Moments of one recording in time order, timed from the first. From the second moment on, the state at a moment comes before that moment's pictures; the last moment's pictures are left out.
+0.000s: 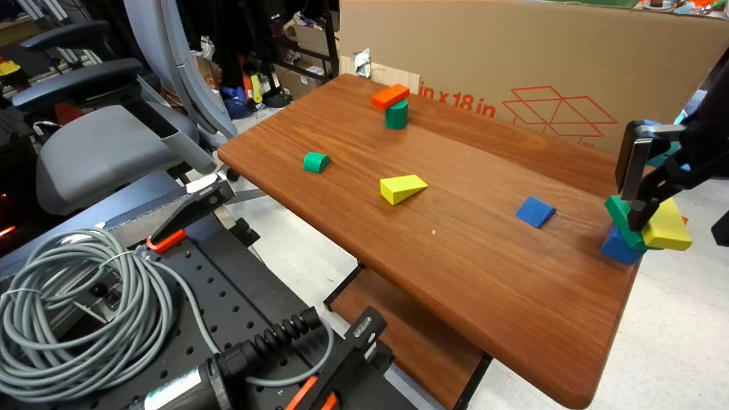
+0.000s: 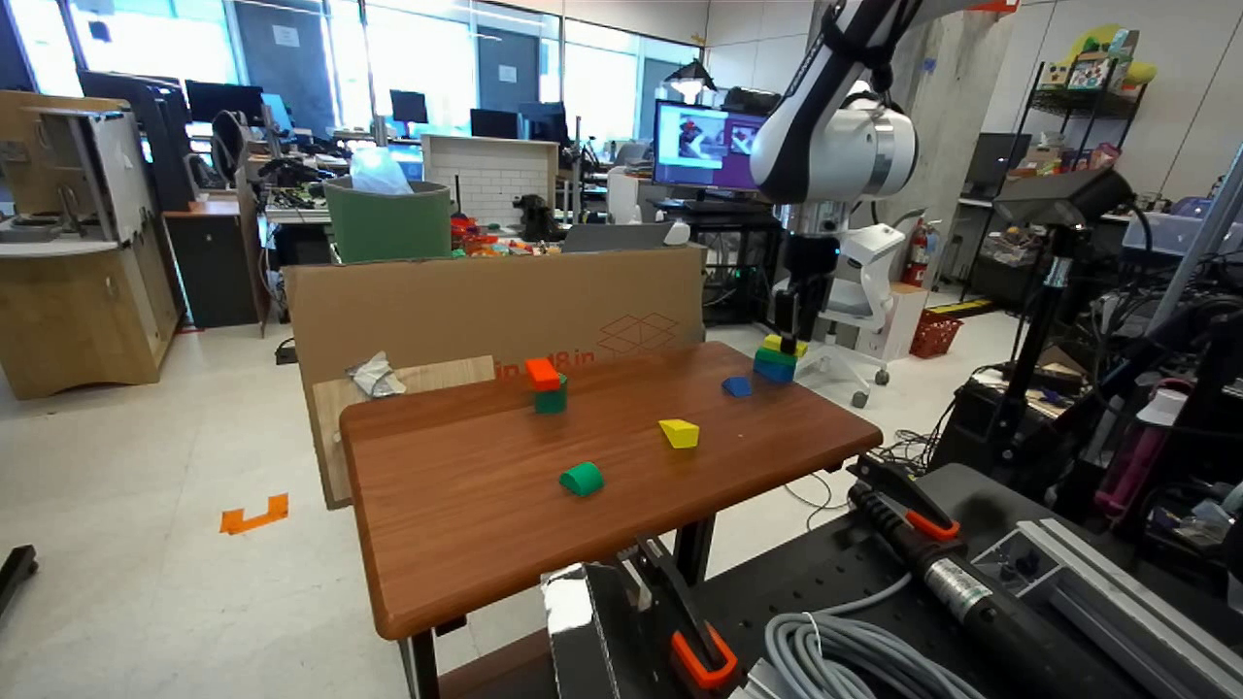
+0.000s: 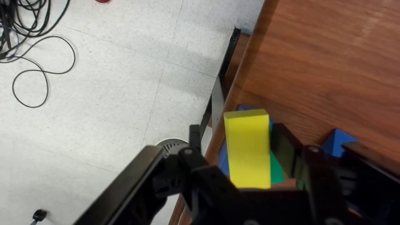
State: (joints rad) arm -0.32 0.72 -0.09 -1.76 -0.06 2.52 -0.72
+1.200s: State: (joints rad) arm -0.32 0.54 -0.04 -1.91 -0.06 2.68 -0.76
